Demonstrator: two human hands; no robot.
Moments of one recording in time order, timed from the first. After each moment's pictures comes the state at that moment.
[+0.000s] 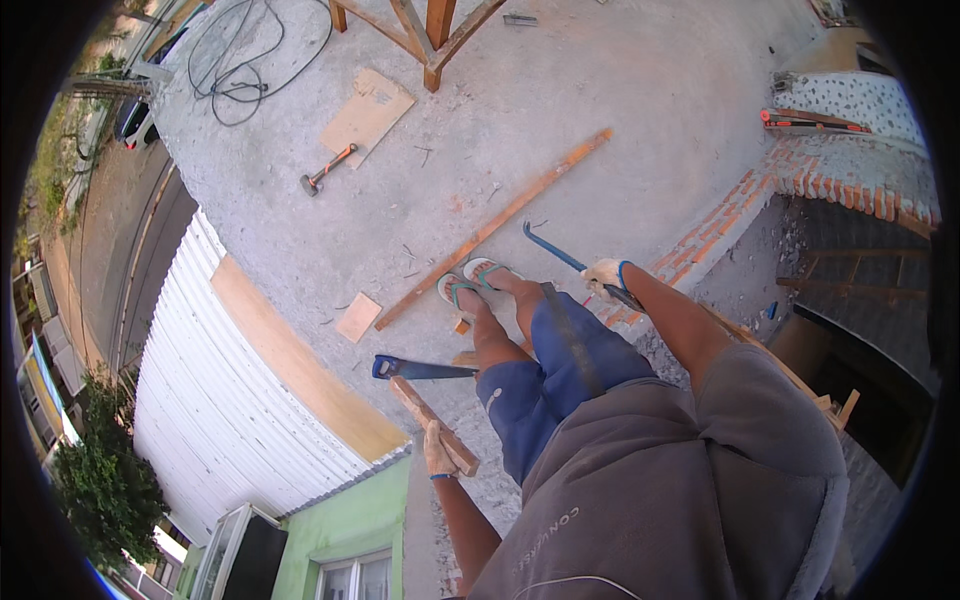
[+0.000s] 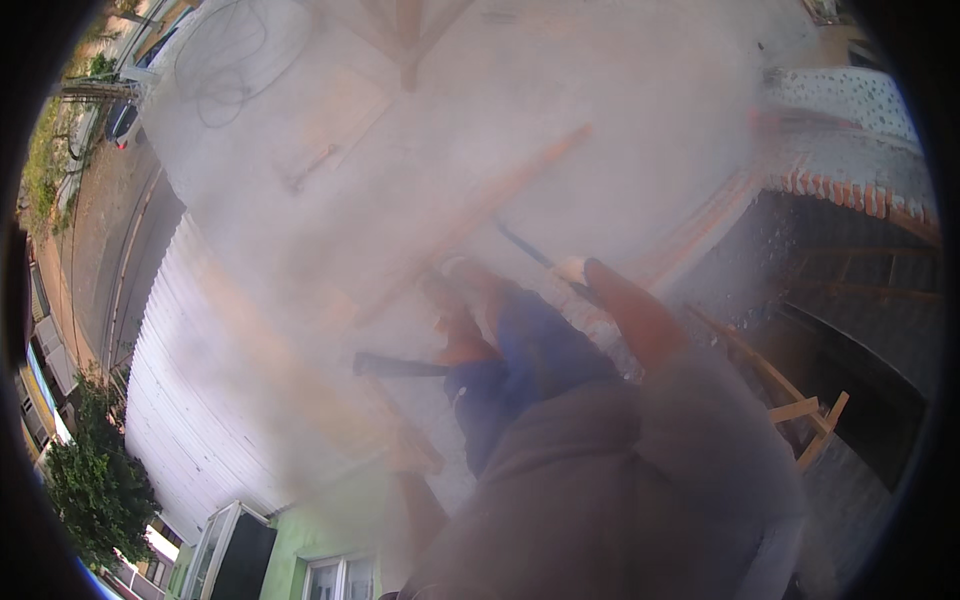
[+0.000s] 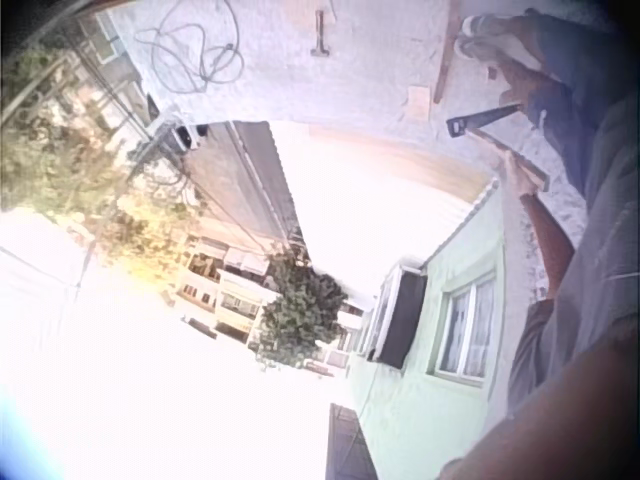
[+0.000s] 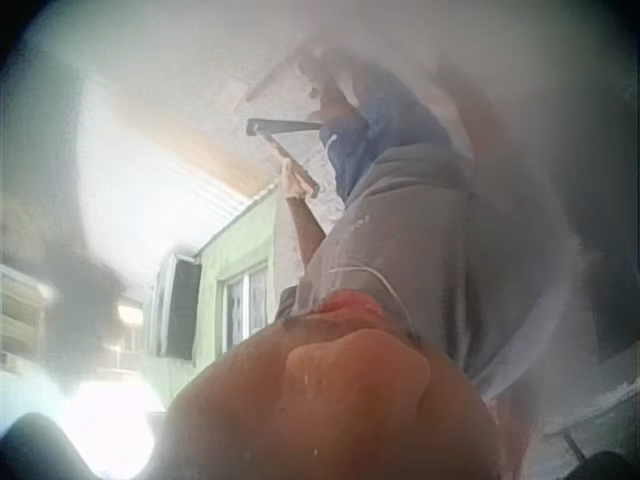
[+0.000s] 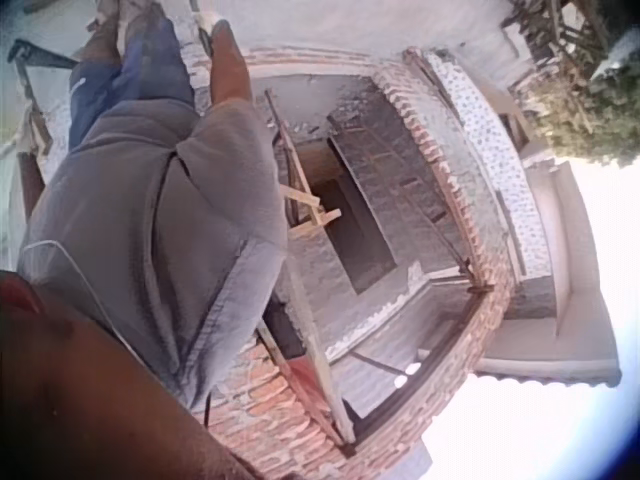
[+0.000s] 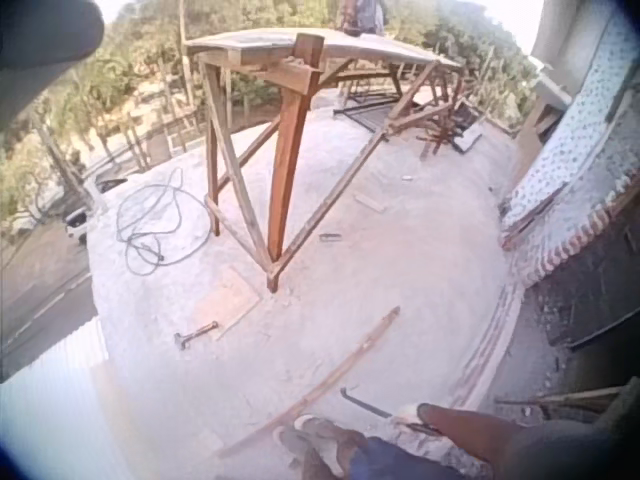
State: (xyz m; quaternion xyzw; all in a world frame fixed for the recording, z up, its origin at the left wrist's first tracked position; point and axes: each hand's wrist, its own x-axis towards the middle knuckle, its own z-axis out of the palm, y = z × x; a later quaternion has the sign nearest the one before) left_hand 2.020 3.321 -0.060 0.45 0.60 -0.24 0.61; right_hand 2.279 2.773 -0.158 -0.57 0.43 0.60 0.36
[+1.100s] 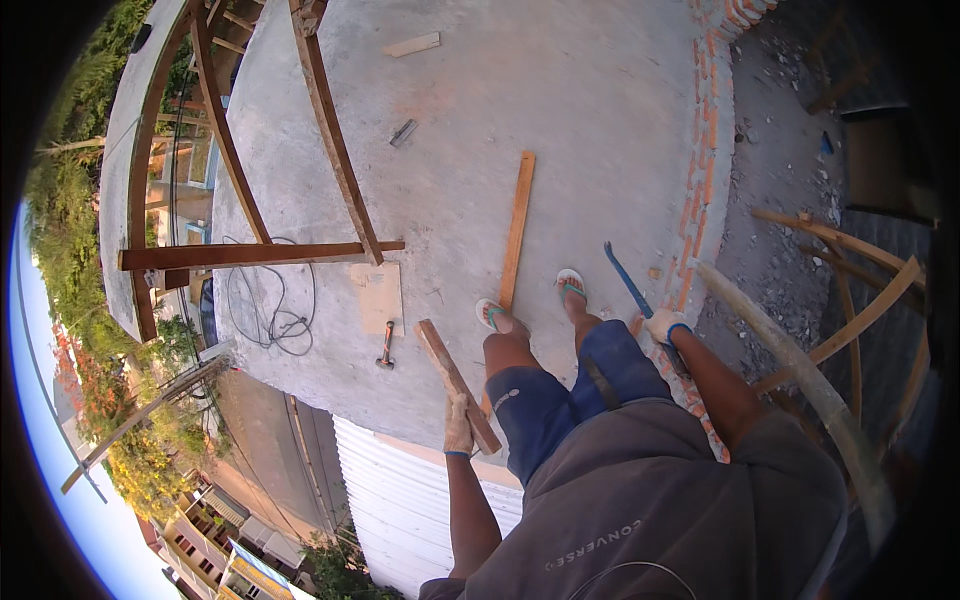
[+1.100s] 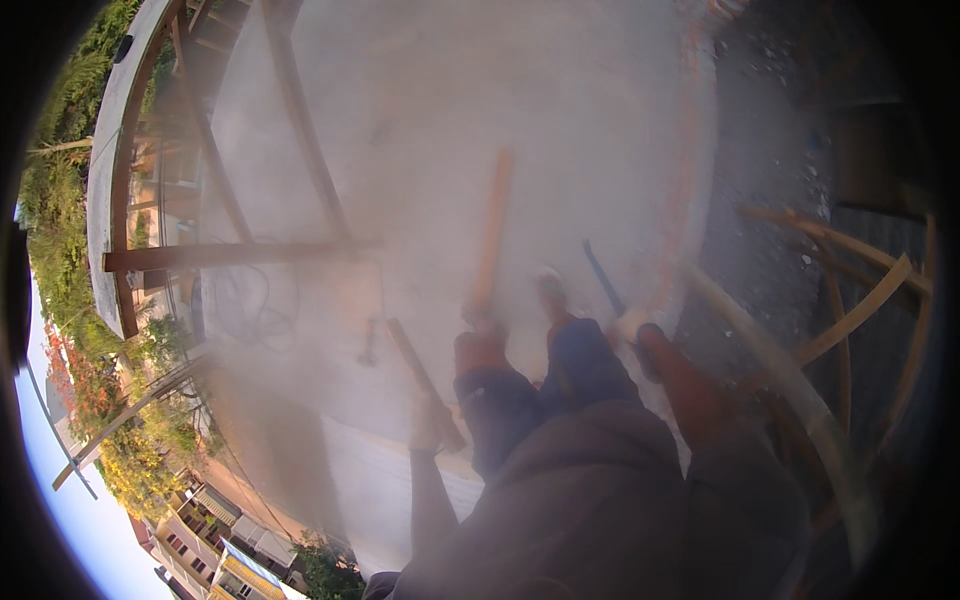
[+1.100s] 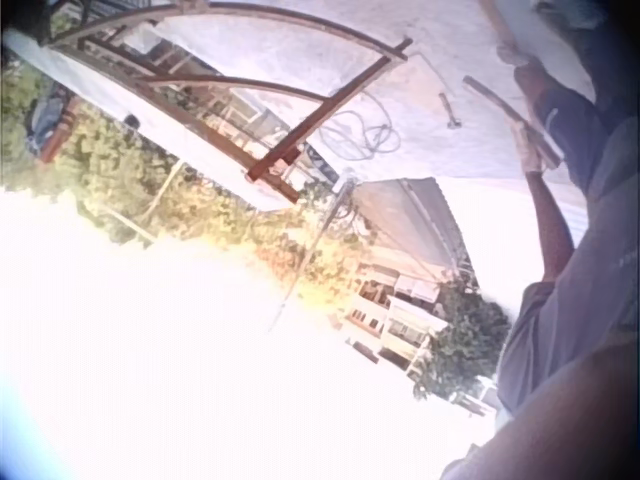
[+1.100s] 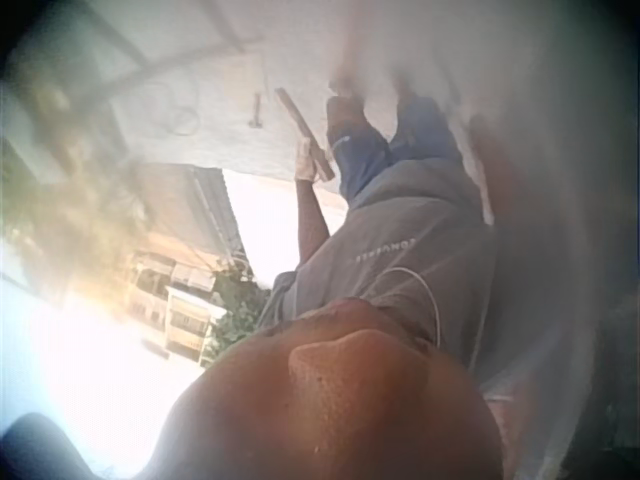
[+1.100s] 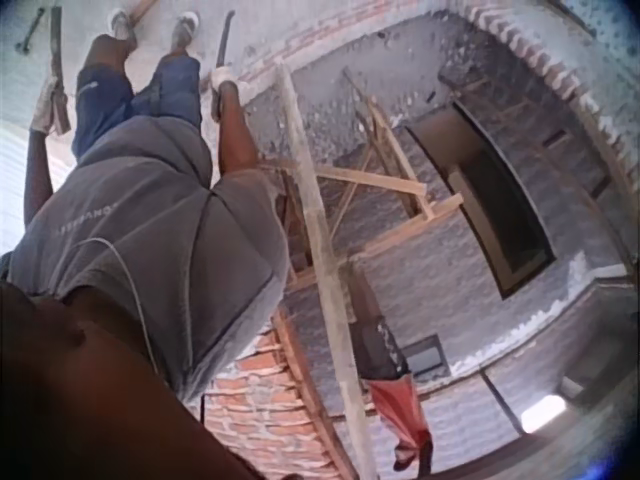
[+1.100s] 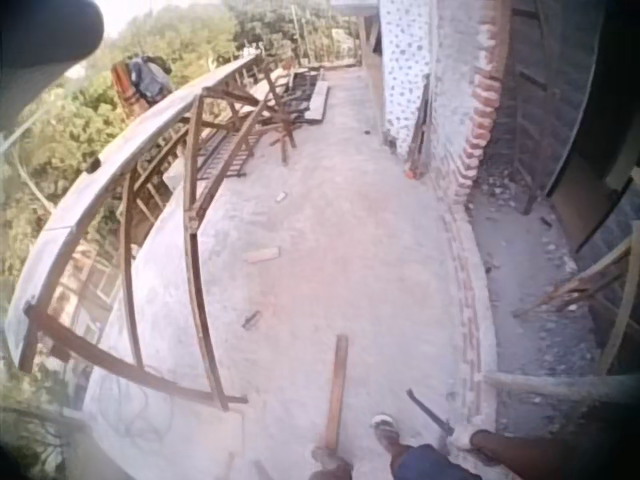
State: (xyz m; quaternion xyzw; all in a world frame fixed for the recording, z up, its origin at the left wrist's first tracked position) left_hand 2.441 3.092 -0.013 0.73 0.16 -0.47 0.47; right_hand 2.137 2.613 -0.096 -0.72 0.40 0.43 0.36
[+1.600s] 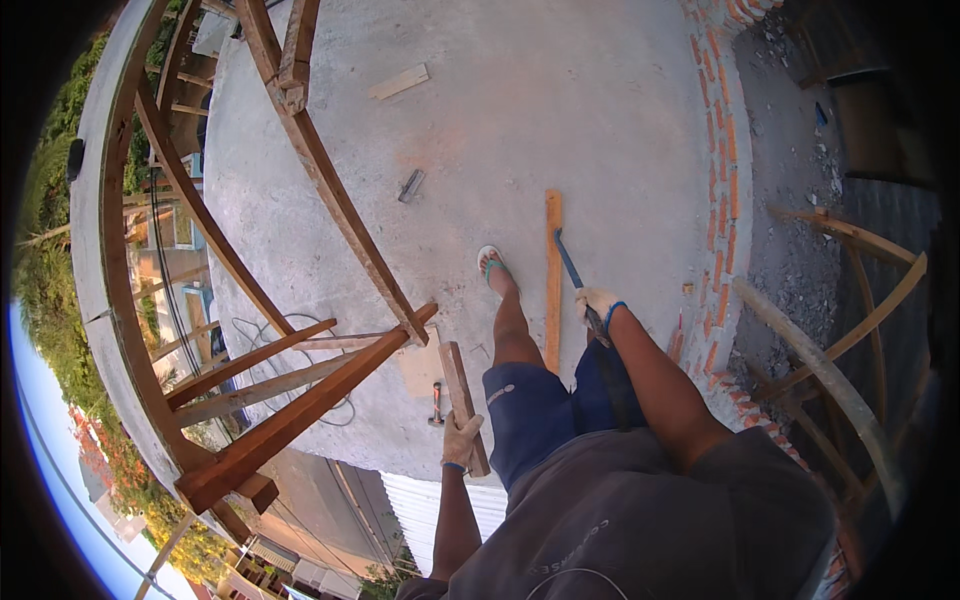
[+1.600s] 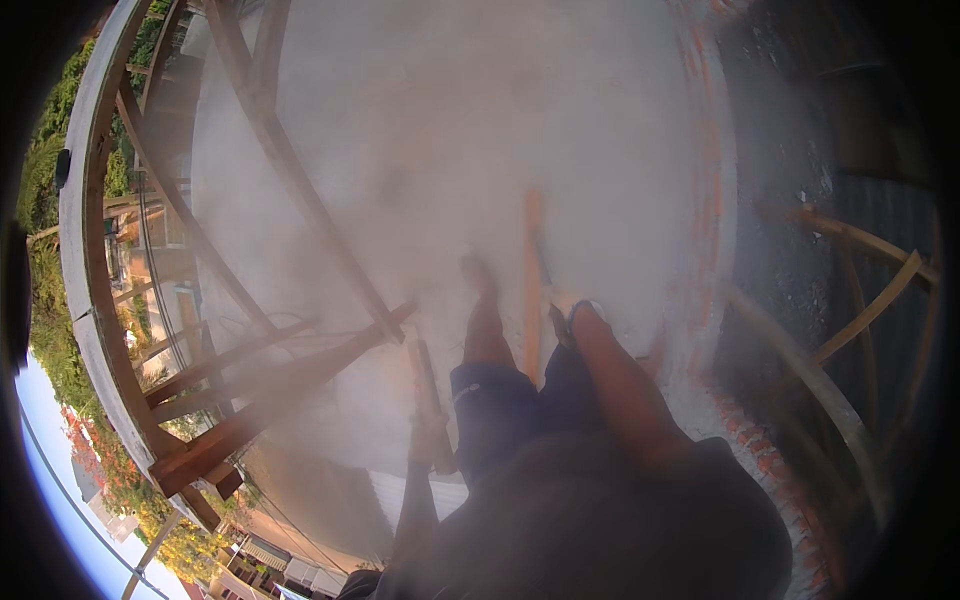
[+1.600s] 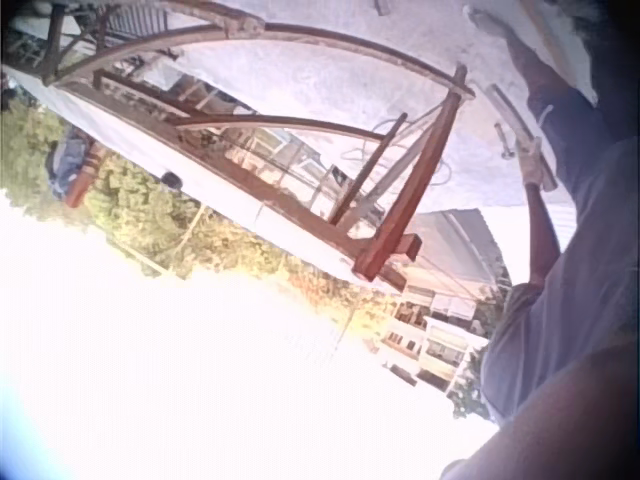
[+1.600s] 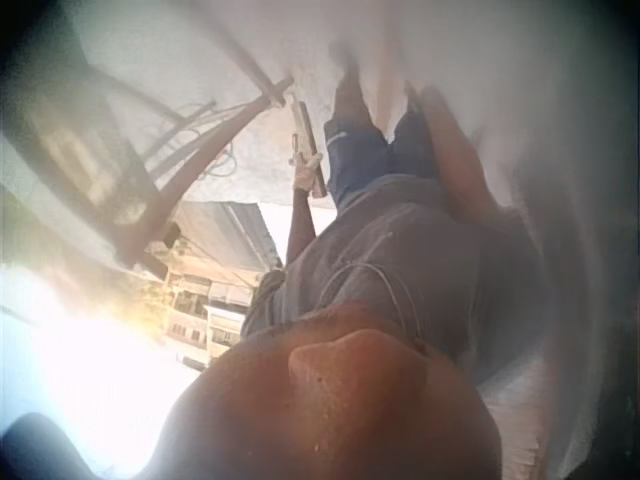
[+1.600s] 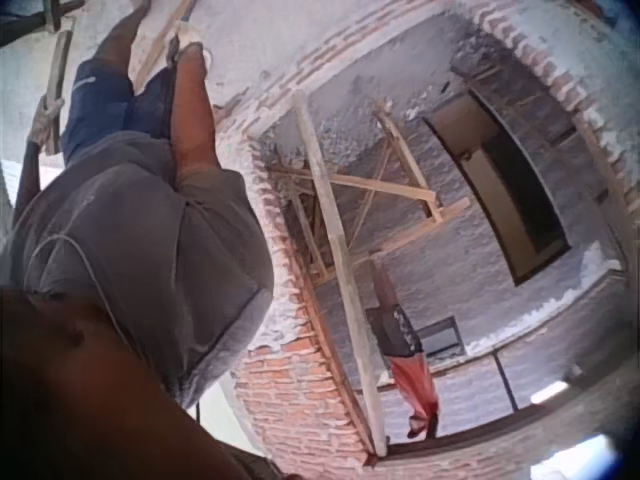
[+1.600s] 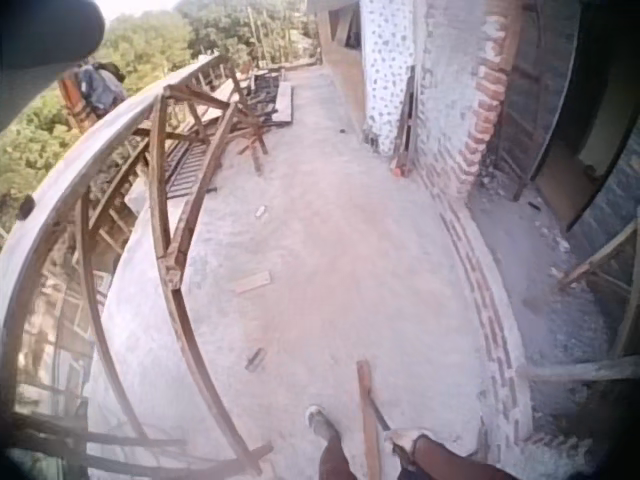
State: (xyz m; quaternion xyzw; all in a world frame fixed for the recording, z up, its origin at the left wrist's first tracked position) left_hand 2.758 3.008 -0.059 0.82 0.00 -0.52 0.24; right_hand 2.519 2.612 -0.250 -0.06 0.64 0.03 0.77
